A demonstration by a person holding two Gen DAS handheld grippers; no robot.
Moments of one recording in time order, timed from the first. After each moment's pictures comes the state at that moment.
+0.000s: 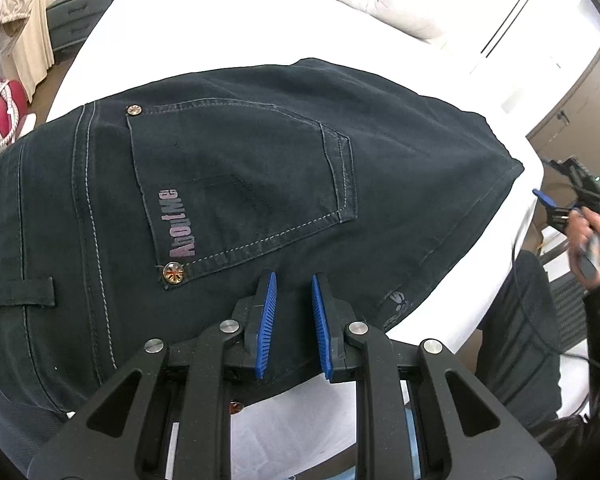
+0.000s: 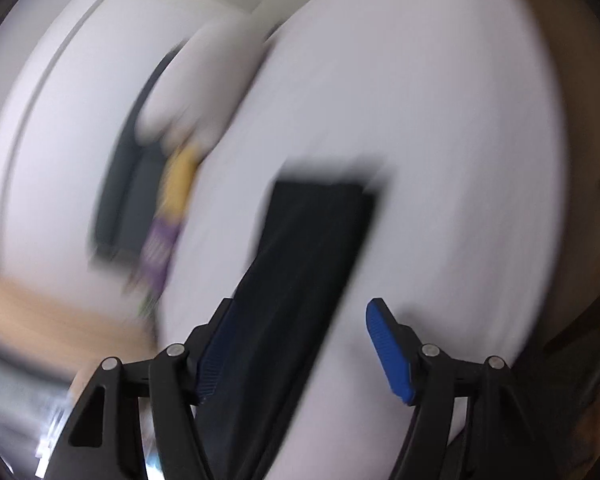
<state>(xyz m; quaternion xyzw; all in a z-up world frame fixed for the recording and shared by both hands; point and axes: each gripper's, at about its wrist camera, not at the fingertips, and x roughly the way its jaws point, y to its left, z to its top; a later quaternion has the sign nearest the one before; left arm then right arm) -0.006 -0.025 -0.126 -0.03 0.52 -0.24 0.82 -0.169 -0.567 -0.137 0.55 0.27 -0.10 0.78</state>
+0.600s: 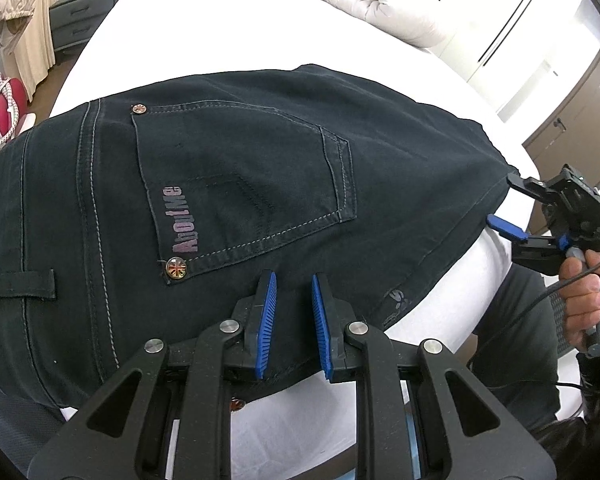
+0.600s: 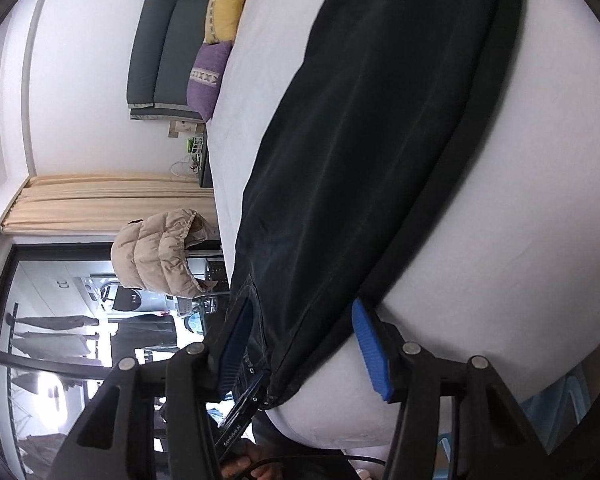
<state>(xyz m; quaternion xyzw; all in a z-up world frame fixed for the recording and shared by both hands) -0.018 -0.011 -0.126 -0.05 0.51 -0.24 0.82 -0.110 -0.389 -0.179 0.57 0.42 0.11 0.69</state>
